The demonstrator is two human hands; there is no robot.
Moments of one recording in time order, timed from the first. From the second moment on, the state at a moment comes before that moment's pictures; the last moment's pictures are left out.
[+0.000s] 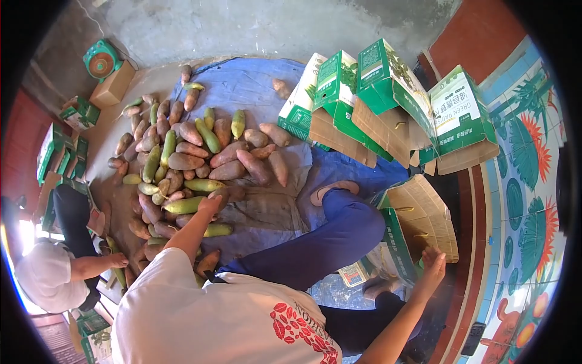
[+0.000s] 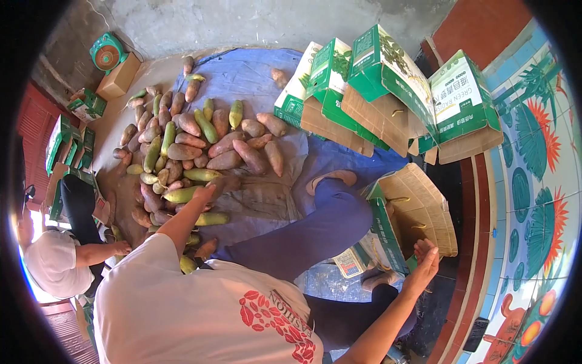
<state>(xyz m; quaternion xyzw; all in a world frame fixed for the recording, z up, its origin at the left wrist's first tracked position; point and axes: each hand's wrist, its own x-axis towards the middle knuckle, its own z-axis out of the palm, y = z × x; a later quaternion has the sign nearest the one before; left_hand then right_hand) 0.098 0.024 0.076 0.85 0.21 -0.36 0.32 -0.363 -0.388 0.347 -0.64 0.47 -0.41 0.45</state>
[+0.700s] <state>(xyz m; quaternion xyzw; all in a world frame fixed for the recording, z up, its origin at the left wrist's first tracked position) 0.094 0.019 0.116 0.68 0.37 -0.34 0.54 -0.362 -0.385 0.346 -0.57 0.49 -0.42 0.50</state>
